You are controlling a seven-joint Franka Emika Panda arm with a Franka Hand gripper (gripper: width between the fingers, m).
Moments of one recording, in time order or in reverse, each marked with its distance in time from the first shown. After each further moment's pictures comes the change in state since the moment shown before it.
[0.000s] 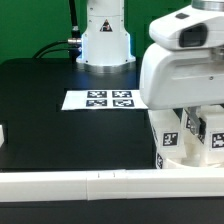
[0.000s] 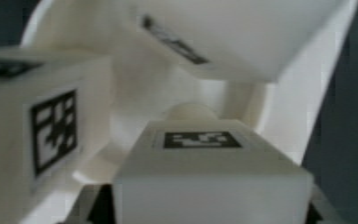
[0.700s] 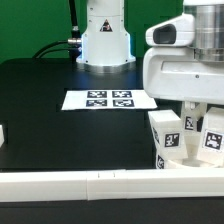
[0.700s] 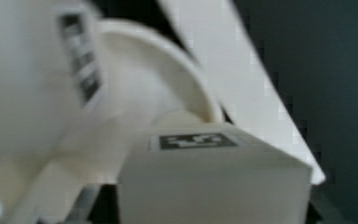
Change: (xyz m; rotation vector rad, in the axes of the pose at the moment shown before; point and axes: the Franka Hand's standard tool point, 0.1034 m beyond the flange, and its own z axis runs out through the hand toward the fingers) arm -0.009 -0.007 0.004 0.065 0.109 0.710
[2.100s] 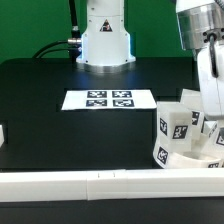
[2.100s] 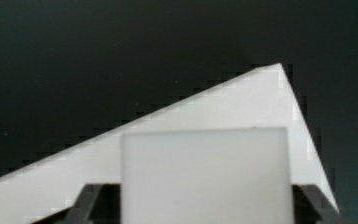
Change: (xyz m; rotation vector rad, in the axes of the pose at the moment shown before) arm -0.009 -0.013 0.001 0.114 -0.087 1.209
